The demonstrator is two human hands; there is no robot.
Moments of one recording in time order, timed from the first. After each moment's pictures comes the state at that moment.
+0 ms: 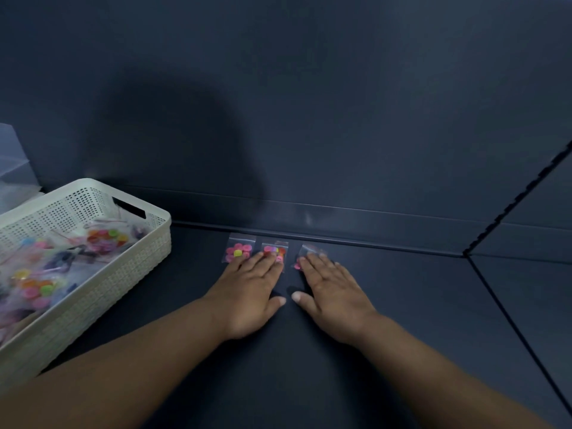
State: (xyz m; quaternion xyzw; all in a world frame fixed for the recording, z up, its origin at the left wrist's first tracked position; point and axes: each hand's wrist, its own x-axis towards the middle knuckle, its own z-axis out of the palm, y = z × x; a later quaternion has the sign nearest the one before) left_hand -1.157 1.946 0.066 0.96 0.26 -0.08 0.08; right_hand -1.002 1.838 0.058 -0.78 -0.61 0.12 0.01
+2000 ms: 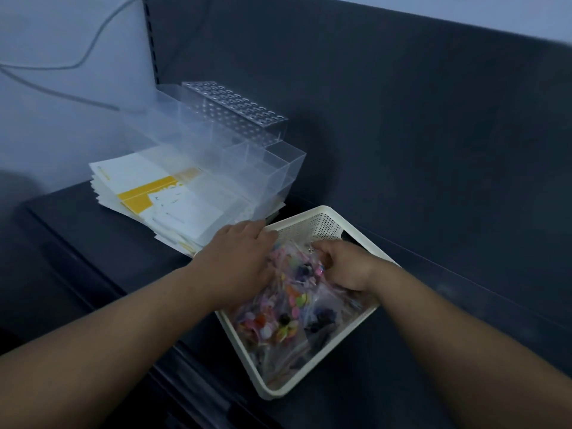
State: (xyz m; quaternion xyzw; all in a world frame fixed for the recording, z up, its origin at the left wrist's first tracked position) left_hand -1.448 2.080 0.133 0.87 0.49 0.04 0.04; right_hand -1.231 2.099 0.117 -0.66 -0.70 0.26 0.01
